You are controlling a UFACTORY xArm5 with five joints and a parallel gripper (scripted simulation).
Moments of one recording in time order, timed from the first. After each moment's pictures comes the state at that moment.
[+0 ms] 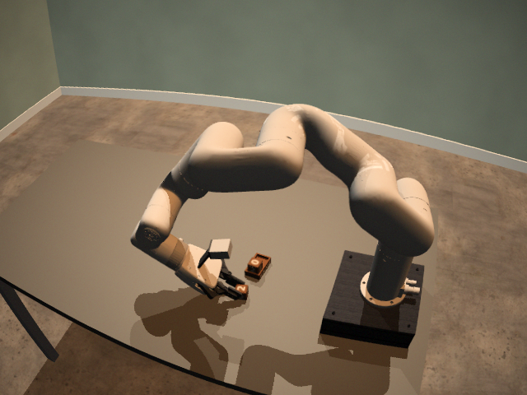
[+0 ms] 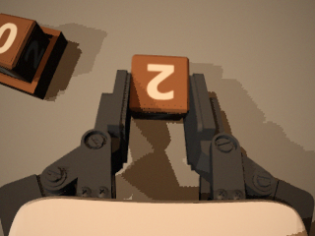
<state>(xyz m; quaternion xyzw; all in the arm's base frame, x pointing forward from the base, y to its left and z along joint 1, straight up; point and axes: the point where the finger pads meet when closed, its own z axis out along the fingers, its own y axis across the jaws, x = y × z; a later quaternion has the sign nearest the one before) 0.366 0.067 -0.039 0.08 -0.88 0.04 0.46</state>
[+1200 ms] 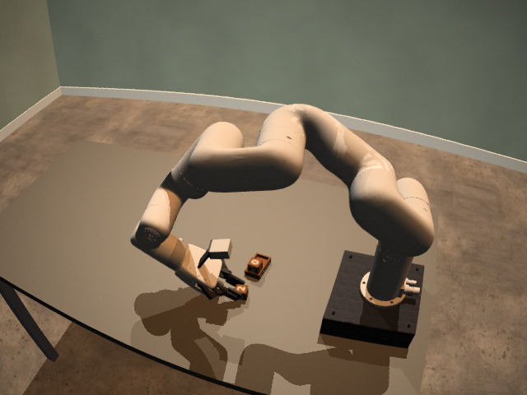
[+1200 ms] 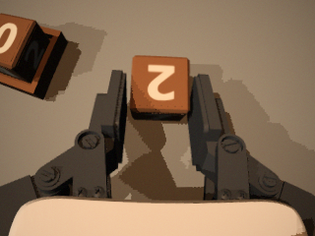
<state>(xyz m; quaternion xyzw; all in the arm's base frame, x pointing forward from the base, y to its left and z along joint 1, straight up) 0.366 0.067 -0.039 0.08 -0.88 0.04 0.46</state>
